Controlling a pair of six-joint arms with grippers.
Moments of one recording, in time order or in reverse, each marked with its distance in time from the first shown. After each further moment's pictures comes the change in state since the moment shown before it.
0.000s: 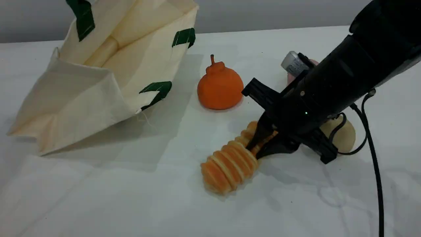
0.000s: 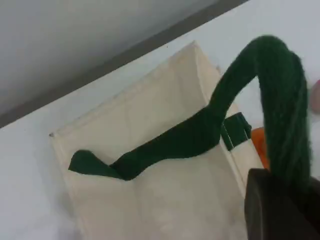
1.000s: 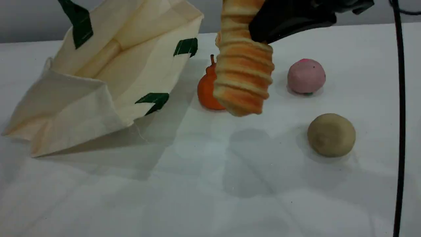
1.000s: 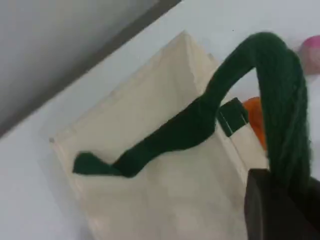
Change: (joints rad) left arm -0.008 -0.021 0.000 -0.006 0.077 0.176; right arm 0.000 -0.548 0.001 -0.548 0.107 -0.237
